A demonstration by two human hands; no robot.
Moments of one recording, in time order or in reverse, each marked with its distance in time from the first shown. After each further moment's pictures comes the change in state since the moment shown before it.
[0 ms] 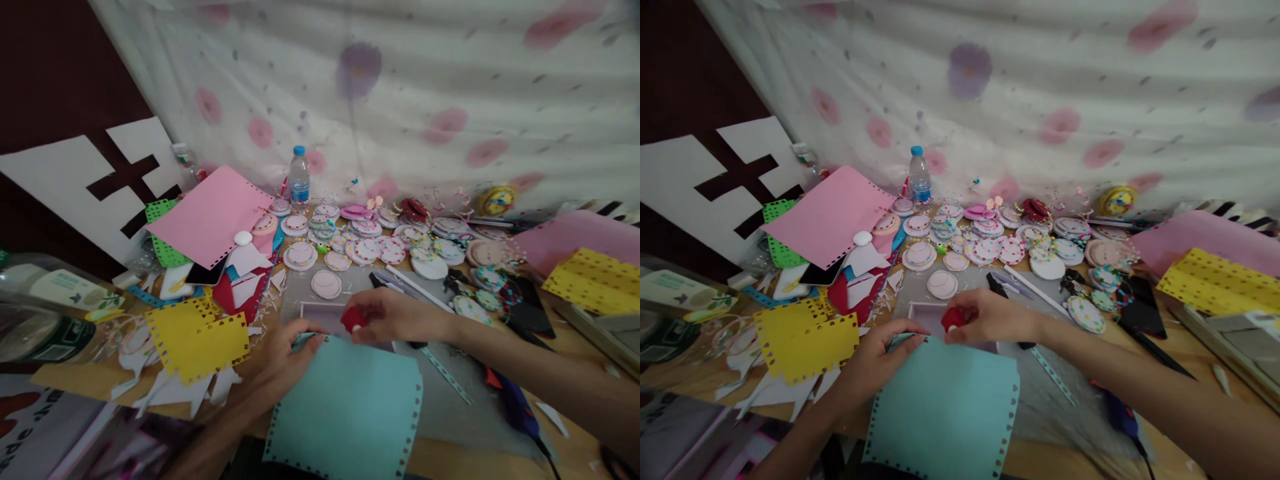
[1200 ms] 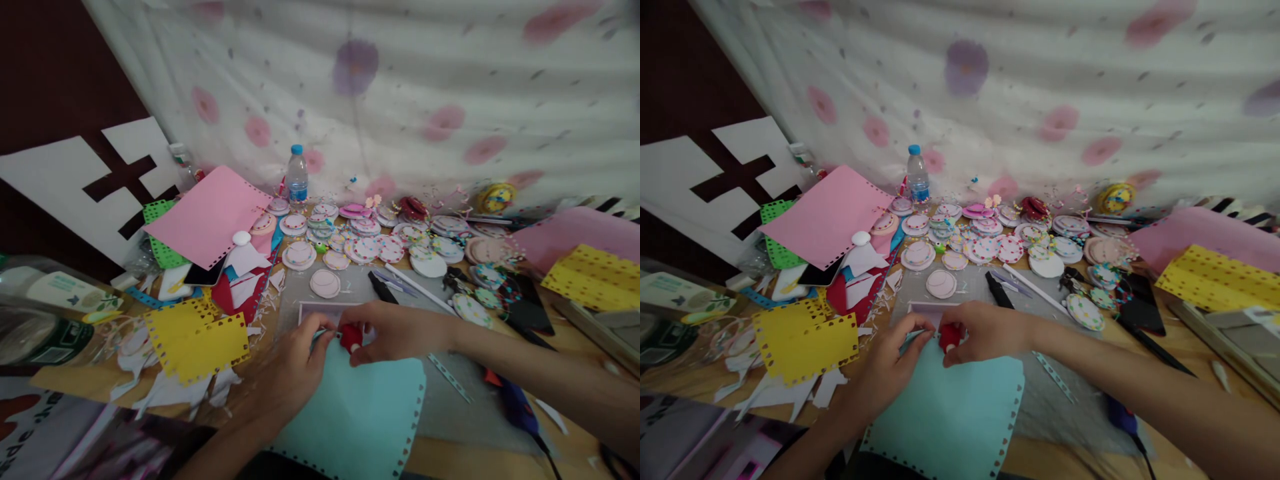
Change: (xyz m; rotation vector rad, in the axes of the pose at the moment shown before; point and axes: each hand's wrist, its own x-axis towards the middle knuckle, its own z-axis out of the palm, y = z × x) left_hand -0.002 -0.001 0.022 0.125 0.083 0.161; right_hand 0.000 -0.012 0.009 -0.352 -0.104 0.006
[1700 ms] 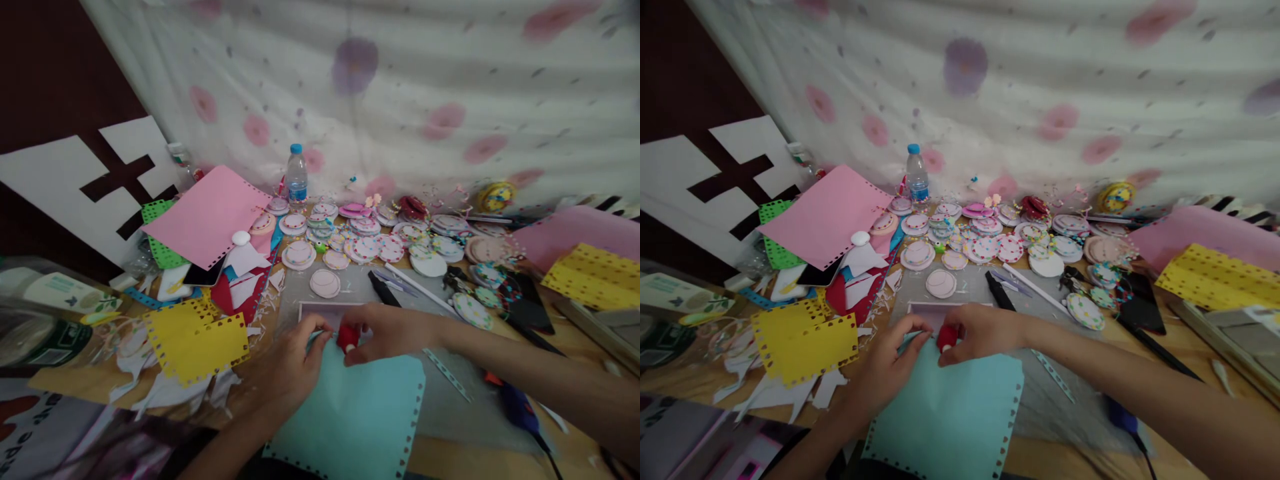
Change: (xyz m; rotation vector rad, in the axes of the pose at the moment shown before) left_hand 0.001 -0.012 0.002 0.020 0.011 -0.046; right_hand 0.008 0.009 0.006 -0.008 -0.027 0.089
